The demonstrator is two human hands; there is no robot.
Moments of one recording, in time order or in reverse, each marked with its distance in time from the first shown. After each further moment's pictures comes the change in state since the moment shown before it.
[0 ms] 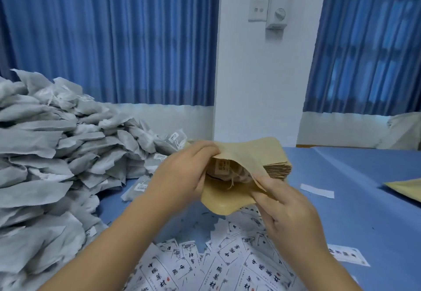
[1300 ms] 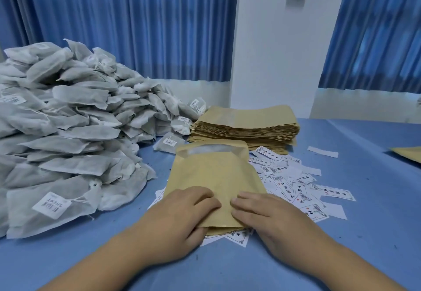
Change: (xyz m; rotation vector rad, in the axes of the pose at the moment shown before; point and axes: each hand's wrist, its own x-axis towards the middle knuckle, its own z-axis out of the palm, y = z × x) left_hand -0.159 0.061 -0.046 0.025 -0.602 -0.050; right_hand -0.077 -0.050 -0.051 0.274 -0.426 -0.463
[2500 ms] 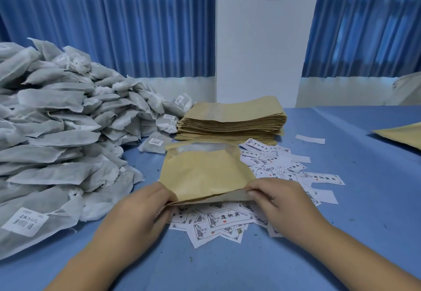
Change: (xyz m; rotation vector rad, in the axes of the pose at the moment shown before) left_hand -0.017 -0.024 -0.004 -0.101 0.299 -0.148; right_hand 0.003 0.001 -0.008 0.296 0.037 0.691
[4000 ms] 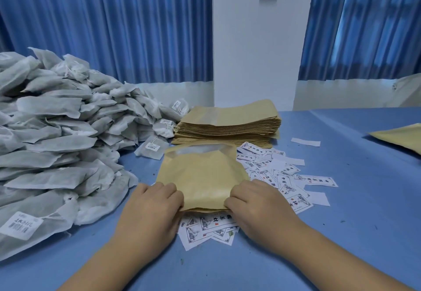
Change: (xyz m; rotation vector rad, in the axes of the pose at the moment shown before) left_hand 0.020 0.025 0.019 0.377 -0.023 0.066; right_hand 0.005 -0.008 0.013 -0.477 0.132 -0.541
